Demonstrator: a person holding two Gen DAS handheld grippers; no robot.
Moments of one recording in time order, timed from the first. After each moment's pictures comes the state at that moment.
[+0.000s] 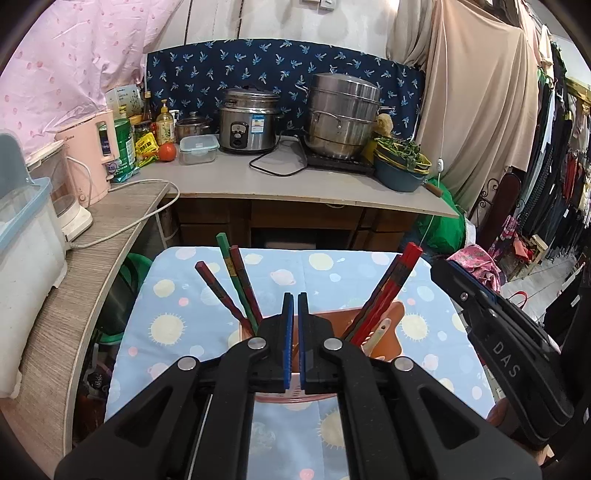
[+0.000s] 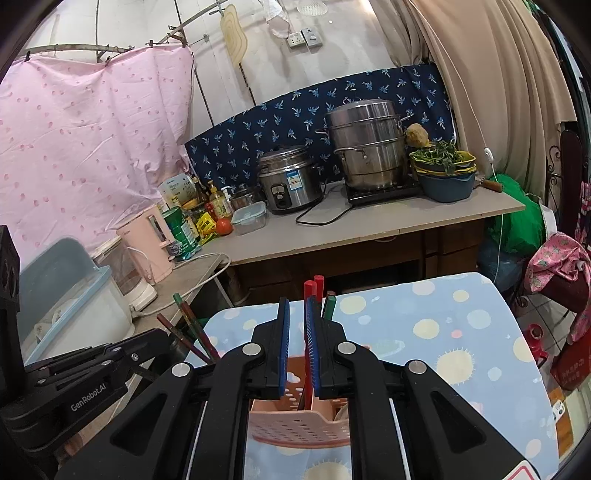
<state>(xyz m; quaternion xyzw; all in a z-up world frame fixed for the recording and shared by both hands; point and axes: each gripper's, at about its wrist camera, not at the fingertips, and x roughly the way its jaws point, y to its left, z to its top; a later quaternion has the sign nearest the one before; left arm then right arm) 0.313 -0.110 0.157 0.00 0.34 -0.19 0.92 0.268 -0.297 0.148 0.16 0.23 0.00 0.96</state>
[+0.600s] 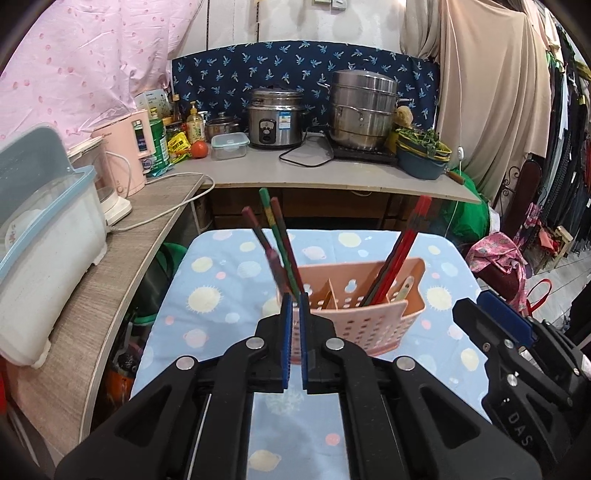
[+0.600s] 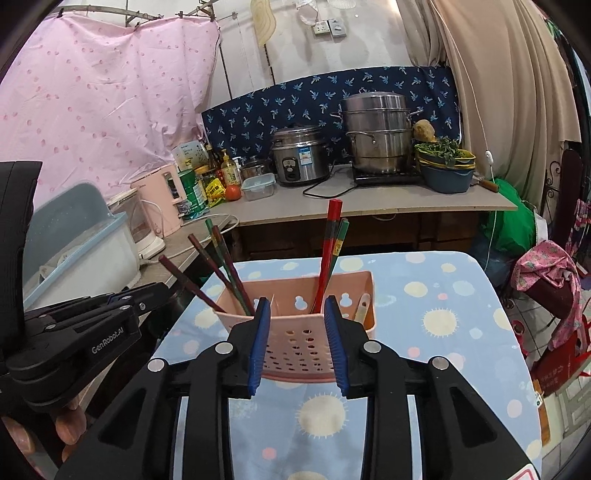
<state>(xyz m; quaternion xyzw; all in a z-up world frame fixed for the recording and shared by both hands) 0.254 -0.092 0.142 0.03 0.34 -0.13 0.93 0.193 -0.261 0.131 0.10 0.26 0.00 0.96</state>
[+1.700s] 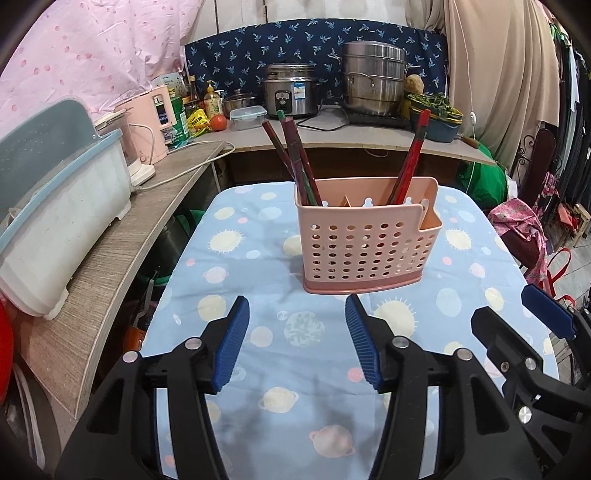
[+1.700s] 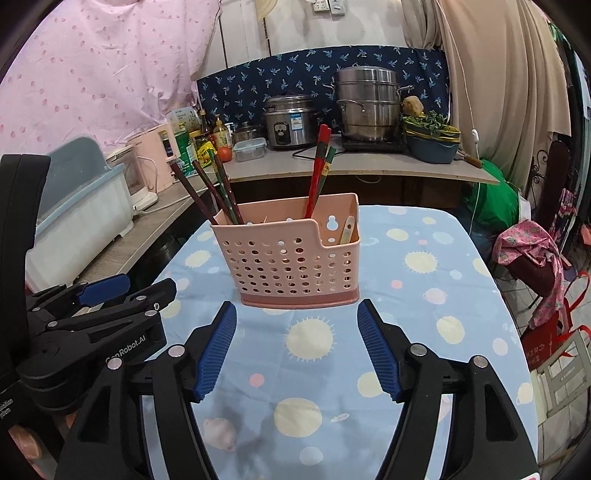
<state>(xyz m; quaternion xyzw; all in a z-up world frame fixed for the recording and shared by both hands) 0.195 -0.081 0.092 0.07 0.36 -0.09 0.93 0.137 -0.245 0.092 0.07 0.31 -0.02 0.95</state>
